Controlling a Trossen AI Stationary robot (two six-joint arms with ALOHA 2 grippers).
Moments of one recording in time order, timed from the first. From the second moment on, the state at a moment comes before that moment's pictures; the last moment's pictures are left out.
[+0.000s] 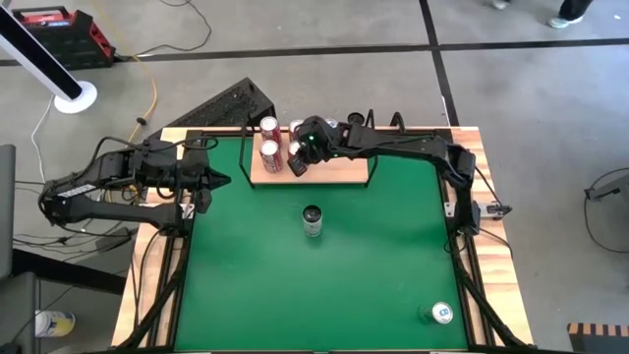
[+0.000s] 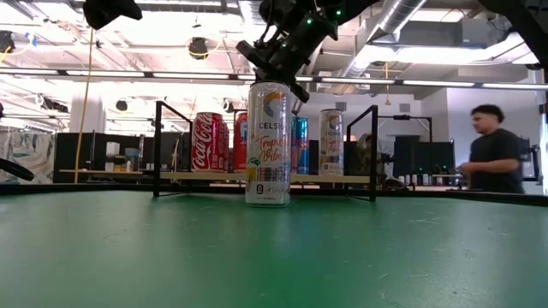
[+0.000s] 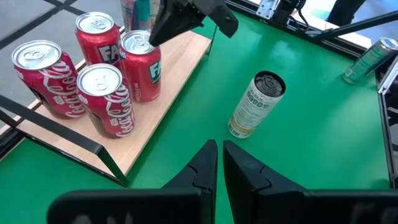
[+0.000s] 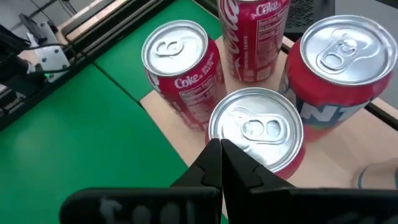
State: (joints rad) left arm 0.16 0.70 1.08 -0.88 -0.11 -0.29; right arm -0.29 1.98 1.78 -0.52 0.11 0.42
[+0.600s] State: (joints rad) left arm 0.16 0.70 1.08 -0.86 -0.12 -0.21; right arm 0.01 1.55 1.80 -1.13 -0.11 0.54
